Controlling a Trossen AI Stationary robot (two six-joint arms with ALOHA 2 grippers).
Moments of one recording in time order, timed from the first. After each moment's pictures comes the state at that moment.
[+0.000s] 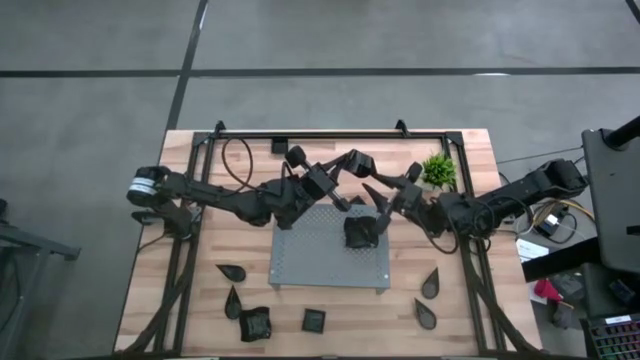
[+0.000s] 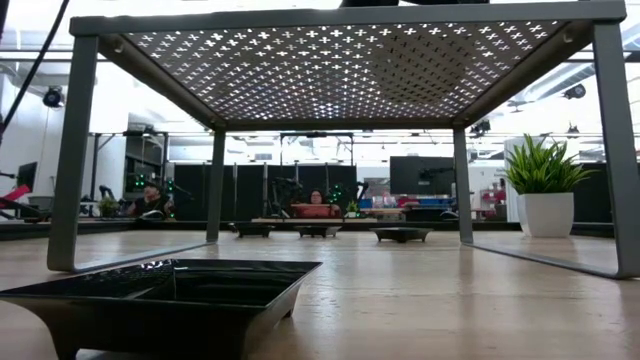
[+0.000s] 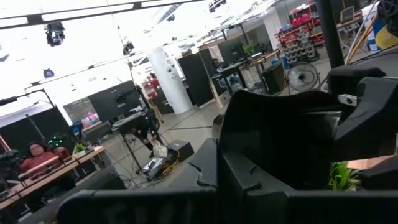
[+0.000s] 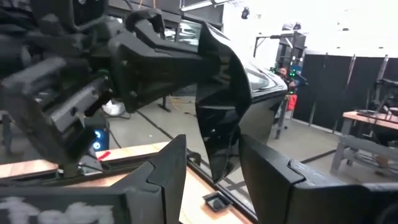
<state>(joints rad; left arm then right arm) -0.13 1.65 1.29 0.64 -0.90 0.56 0.28 1.18 0.65 0.74 0.84 -0.24</state>
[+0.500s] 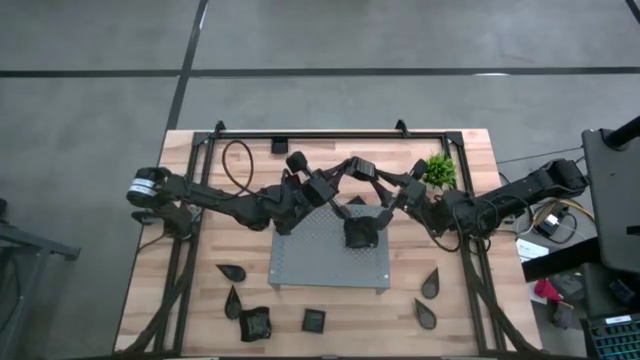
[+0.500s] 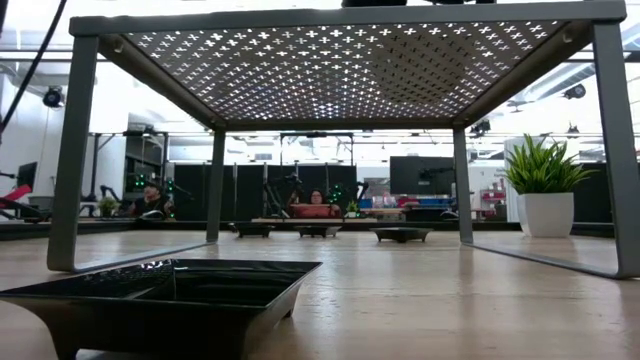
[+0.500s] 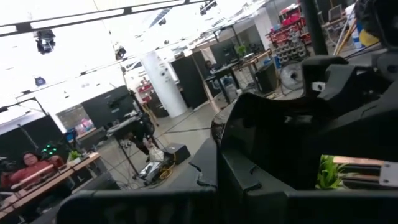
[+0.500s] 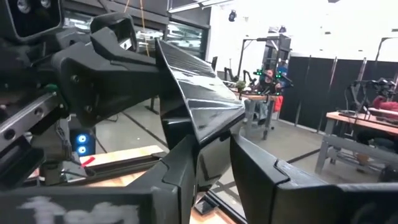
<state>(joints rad) -0.16 1.65 1.29 0.64 -0.90 0.59 0.27 1.15 0.66 0.74 0.89 -0.27</state>
